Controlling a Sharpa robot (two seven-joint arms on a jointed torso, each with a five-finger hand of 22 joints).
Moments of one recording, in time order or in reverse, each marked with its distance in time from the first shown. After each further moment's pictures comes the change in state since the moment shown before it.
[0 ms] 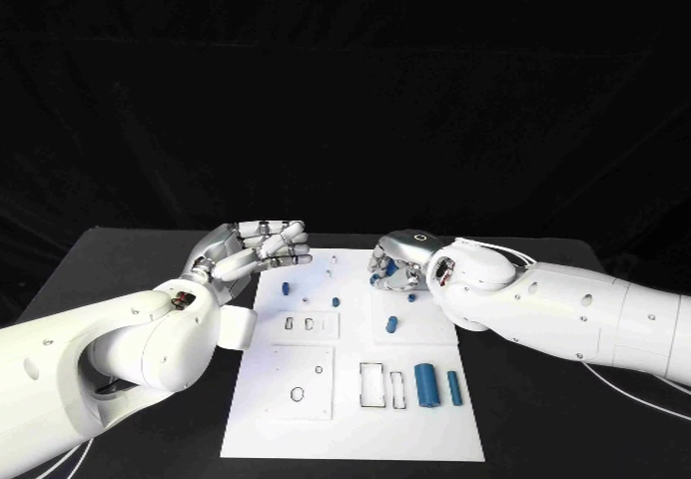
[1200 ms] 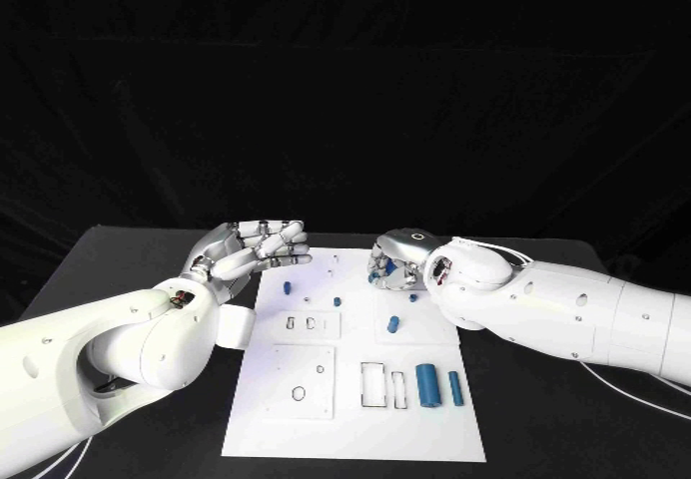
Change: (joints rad) left arm 0.003 -0.002 0.000 -0.006 0.000 0.011 -0.008; left_hand 0.004 0.004 -0.003 -0.003 0.000 0.000 0.000 -0.008 -0.001 -0.004 0.004 -0.011 -0.002 -0.004 0.004 -0.007 0.000 0.000 0.000 0.000 0.000 0.000; right arm 0.000 0.013 0.002 -0.009 -0.014 -0.020 -0.007; right_hand 0.035 0.016 0.073 0.010 -0.036 0.064 -0.025 0.033 0.033 0.032 -0.025 0.016 0.014 -0.003 -0.011 0.020 0.016 -0.024 0.028 -0.011 0.041 0.000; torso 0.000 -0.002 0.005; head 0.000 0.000
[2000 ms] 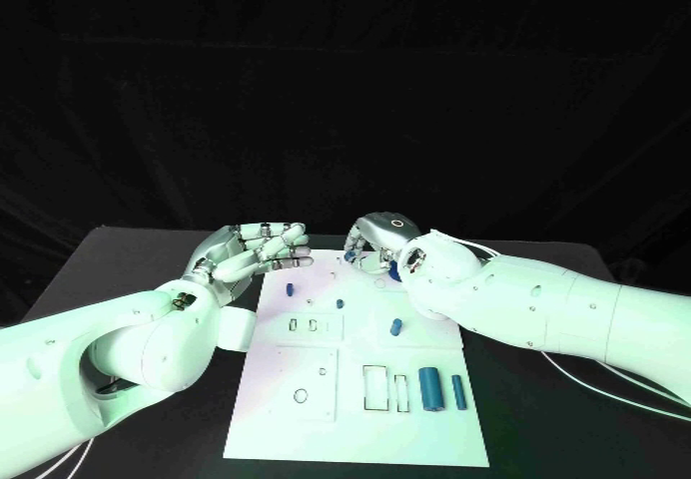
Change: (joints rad) left arm 0.000 0.004 0.000 -0.005 0.000 0.008 -0.002; left_hand 0.000 0.000 0.000 0.000 0.000 -0.004 0.004 0.000 0.000 0.000 0.000 0.000 0.000 -0.003 0.003 -0.004 0.000 0.000 0.000 0.000 0.000 0.000; right arm 0.007 0.150 0.005 -0.142 0.014 -0.150 0.005; right_hand 0.009 0.001 0.020 0.000 0.001 -0.001 0.000 -0.001 0.002 -0.002 0.002 -0.001 -0.002 0.000 0.000 0.002 0.002 0.000 0.000 0.000 0.000 0.000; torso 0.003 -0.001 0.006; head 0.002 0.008
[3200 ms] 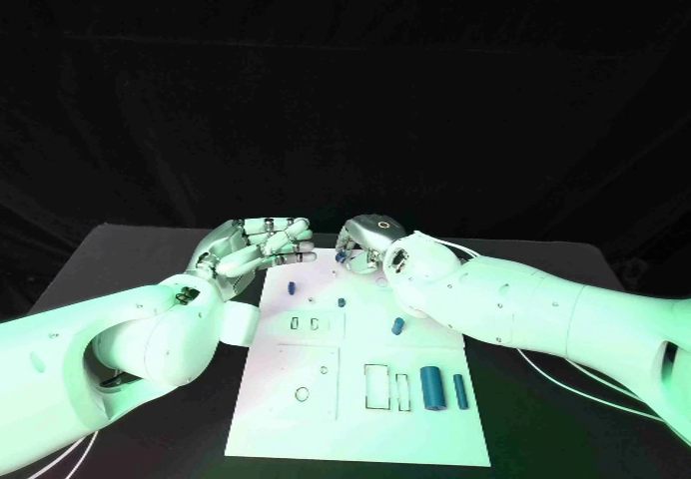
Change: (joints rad) left arm 0.013 0.006 0.000 0.000 0.000 0.001 -0.003; left_hand 0.000 0.000 -0.003 -0.003 0.000 0.000 0.000 -0.005 0.000 -0.004 0.004 -0.005 -0.001 0.000 0.000 -0.004 0.000 0.000 0.000 0.000 0.000 0.000; right arm -0.022 0.114 0.001 -0.148 0.018 0.012 0.028; right_hand -0.007 -0.007 0.009 0.010 -0.005 -0.008 0.008 -0.008 0.005 -0.006 0.006 -0.004 0.000 0.000 0.000 0.000 -0.007 0.000 0.000 0.000 0.000 0.001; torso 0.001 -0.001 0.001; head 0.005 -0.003
